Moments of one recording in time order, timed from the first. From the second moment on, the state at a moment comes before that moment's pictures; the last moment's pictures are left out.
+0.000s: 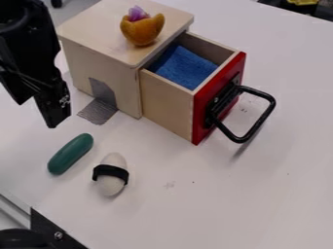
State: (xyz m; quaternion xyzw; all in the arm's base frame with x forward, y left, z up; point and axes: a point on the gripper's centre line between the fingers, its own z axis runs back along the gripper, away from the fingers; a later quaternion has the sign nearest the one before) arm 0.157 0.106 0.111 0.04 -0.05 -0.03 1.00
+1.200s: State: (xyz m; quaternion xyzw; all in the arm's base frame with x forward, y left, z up) arm 0.273 -0.075 0.111 -0.04 -0.13 -0.15 0.98
